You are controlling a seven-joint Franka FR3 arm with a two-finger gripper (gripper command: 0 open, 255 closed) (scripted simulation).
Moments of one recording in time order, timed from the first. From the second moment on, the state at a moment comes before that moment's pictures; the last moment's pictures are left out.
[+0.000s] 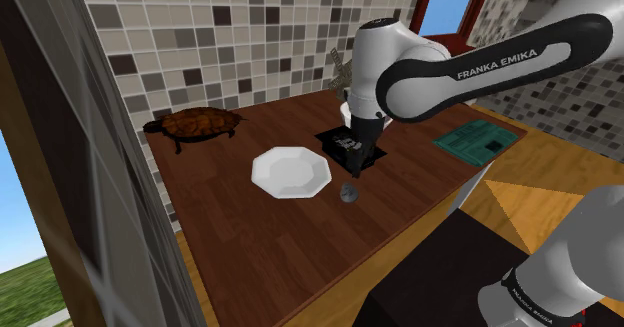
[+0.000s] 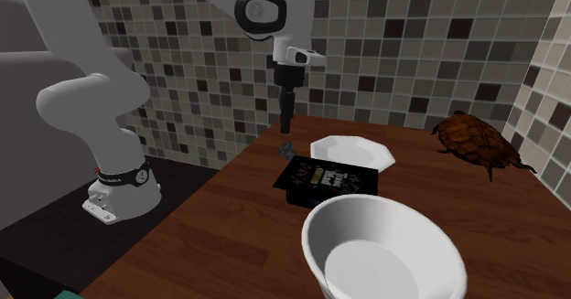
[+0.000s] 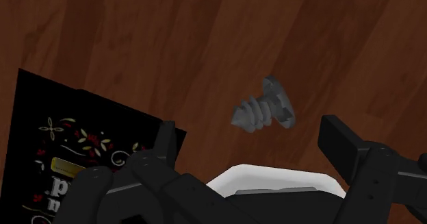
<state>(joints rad) 0.06 -0.17 0.31 -2.30 -0.06 2.04 0.03</state>
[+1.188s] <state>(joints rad) 0.08 0.04 0.34 -2.30 -0.13 2.20 0.12</state>
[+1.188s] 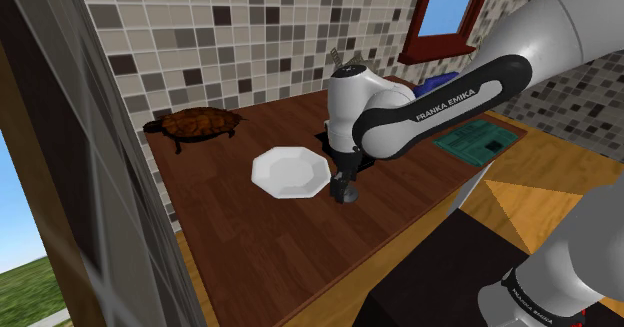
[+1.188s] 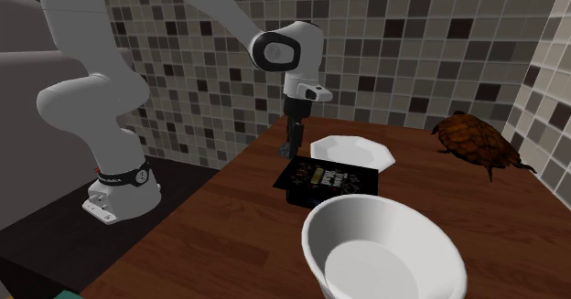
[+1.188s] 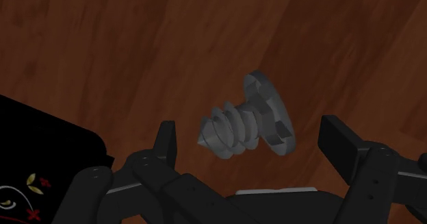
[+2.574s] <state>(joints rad) 0.08 -0.03 0.34 -2.26 -0.09 2.08 0.08</state>
